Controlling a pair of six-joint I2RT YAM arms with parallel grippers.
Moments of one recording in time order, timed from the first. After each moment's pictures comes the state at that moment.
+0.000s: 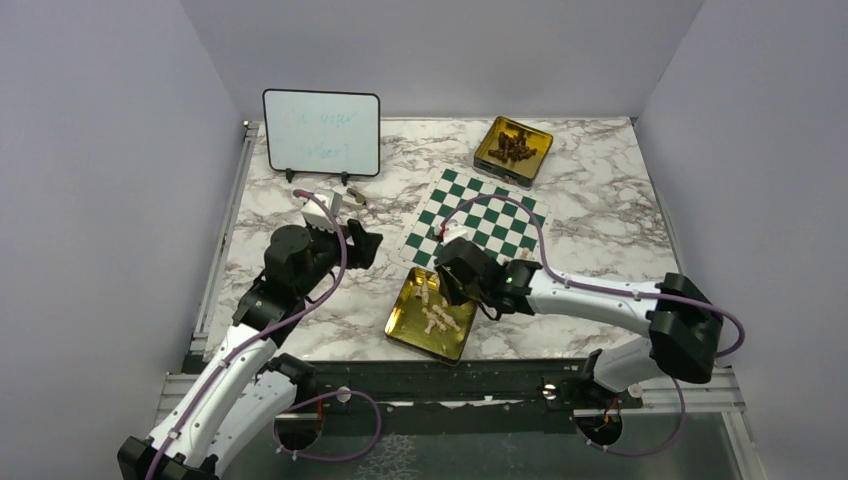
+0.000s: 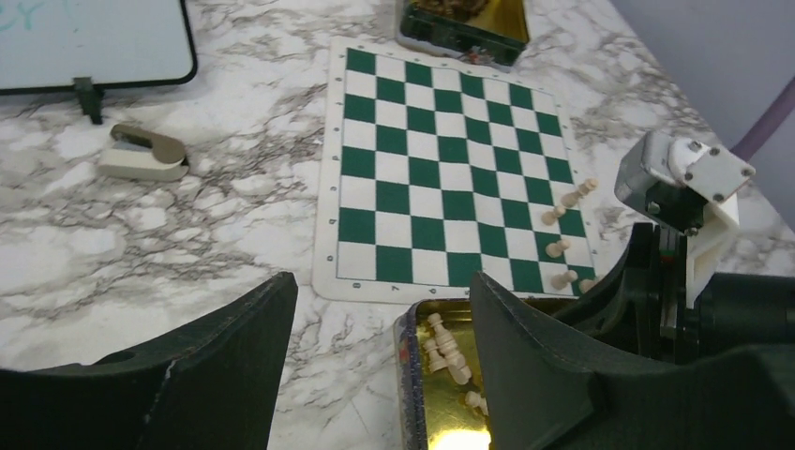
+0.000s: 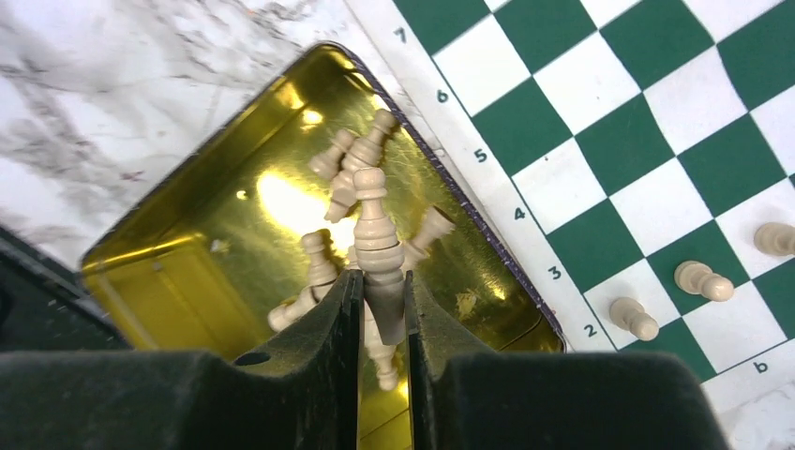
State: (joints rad) left arm -0.43 0.71 0.65 -0.20 0.06 -0.28; right arm 1.05 1.47 0.91 -0.30 0.27 0.44
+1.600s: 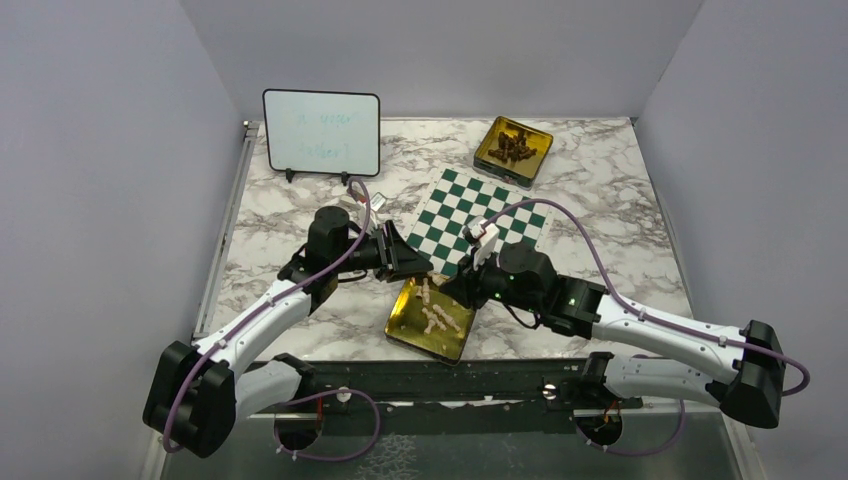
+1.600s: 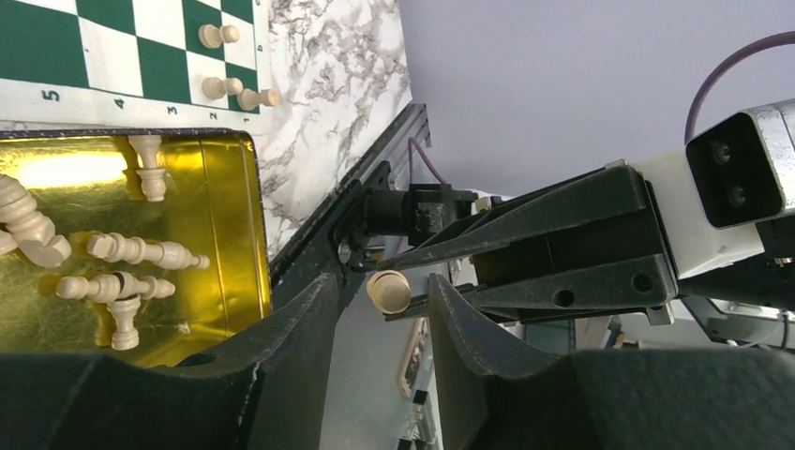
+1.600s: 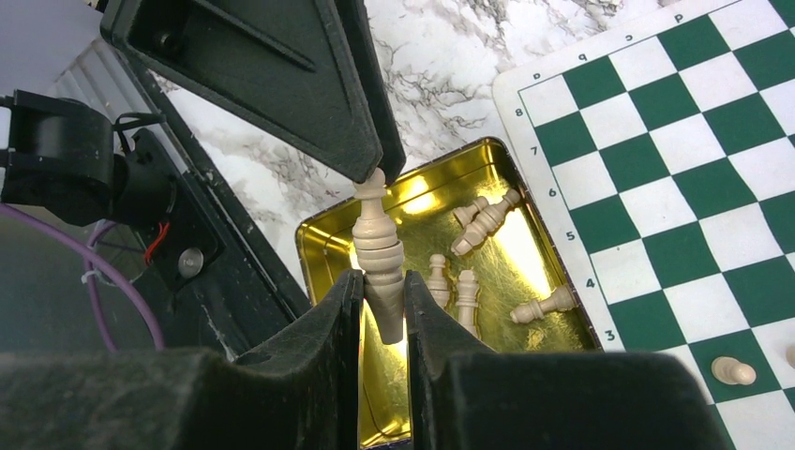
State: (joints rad) left arm -0.47 1.09 0.60 0.15 0.80 -1.06; right arm 1.05 1.04 0.75 -0.11 0.04 0.32
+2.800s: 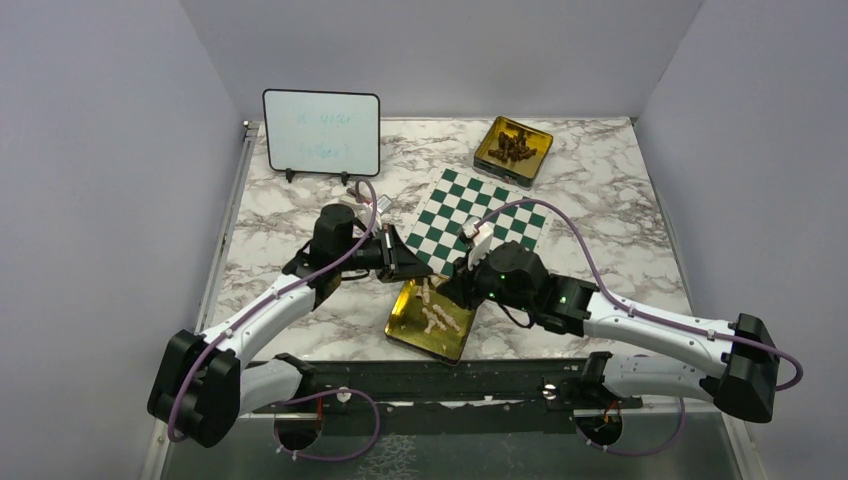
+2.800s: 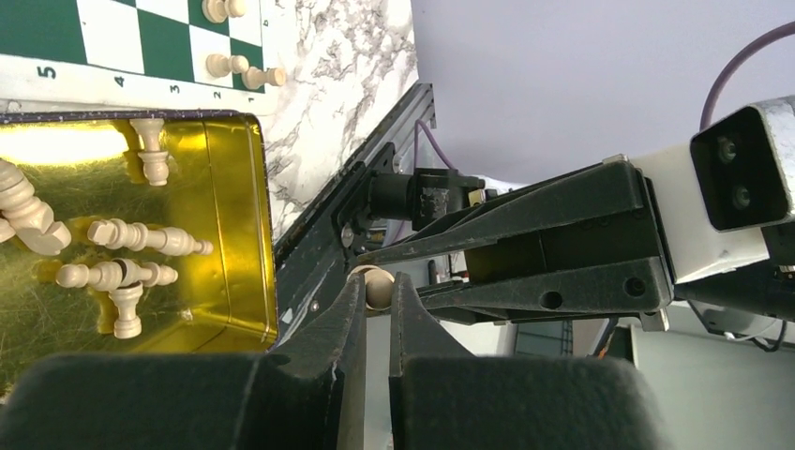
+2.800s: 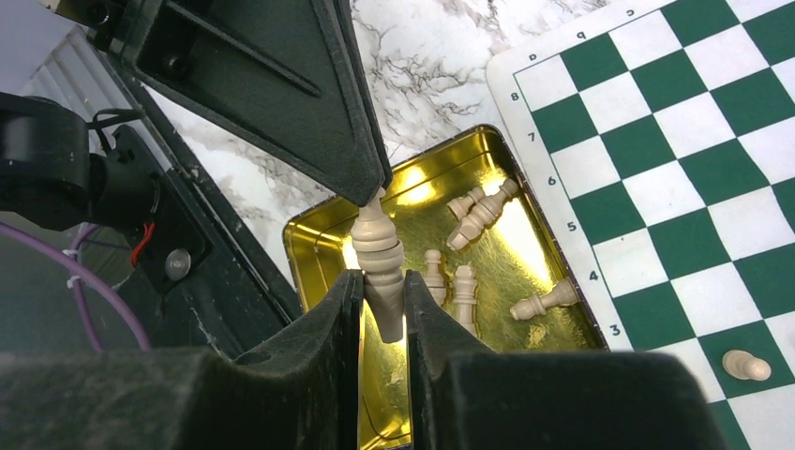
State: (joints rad) left arm -0.47 1.14 0.61 0.14 0.85 -1.05; right arm 1.05 1.09 0.75 -0.09 0.06 0.34
